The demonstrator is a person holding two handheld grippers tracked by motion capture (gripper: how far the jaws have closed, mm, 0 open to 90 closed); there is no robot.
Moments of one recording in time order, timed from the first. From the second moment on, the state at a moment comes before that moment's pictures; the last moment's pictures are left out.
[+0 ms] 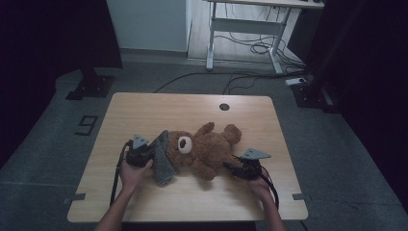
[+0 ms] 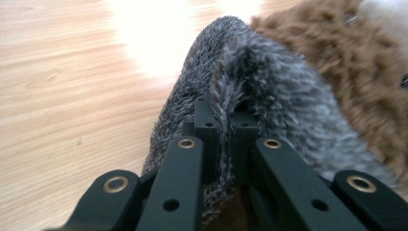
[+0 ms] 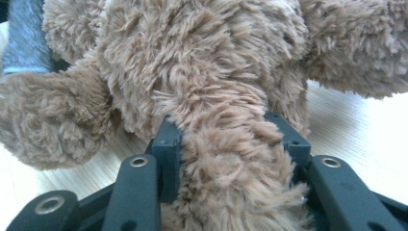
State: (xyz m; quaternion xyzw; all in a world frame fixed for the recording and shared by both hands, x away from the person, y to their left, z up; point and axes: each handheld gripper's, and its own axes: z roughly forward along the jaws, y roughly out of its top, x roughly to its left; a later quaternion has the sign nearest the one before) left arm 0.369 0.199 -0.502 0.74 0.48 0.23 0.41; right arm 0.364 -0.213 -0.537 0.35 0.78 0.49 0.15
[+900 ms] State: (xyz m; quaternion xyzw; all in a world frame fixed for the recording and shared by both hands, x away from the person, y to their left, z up) left arm 0.267 0.315 -0.478 0.69 0.50 0.25 0.46; right arm 0.365 -0.213 -0.537 0.35 0.78 0.49 0.15
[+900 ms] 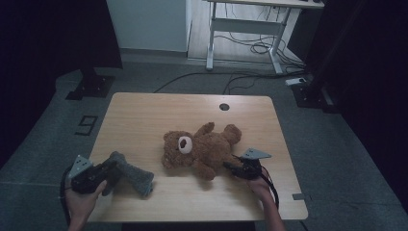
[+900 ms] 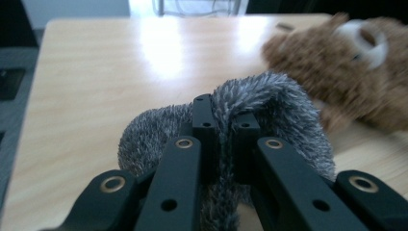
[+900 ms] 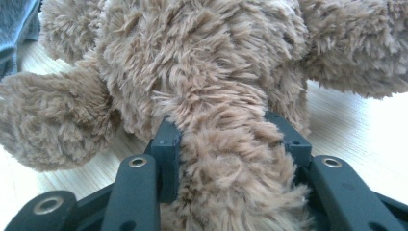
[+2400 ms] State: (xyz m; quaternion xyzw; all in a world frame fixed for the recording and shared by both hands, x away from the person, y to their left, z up) left arm 0.285 0.237 -0.468 0.75 0.41 0.18 0.49; right arm 0.343 -0.244 -0.508 0.37 0.72 0.55 0.18
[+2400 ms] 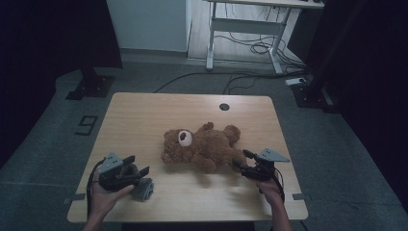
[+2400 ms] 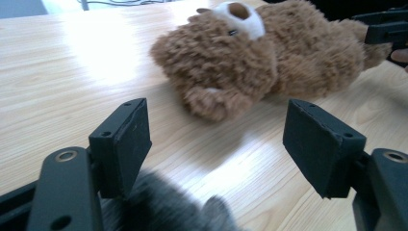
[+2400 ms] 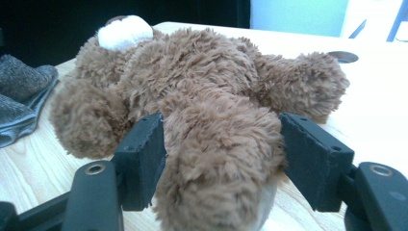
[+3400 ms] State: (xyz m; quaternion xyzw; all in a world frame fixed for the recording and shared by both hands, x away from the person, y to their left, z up) left arm 0.289 0.199 -0.495 0.78 0.40 0.14 0.46; right arm 0.290 -0.282 -0.532 0.42 0.72 0.53 0.18
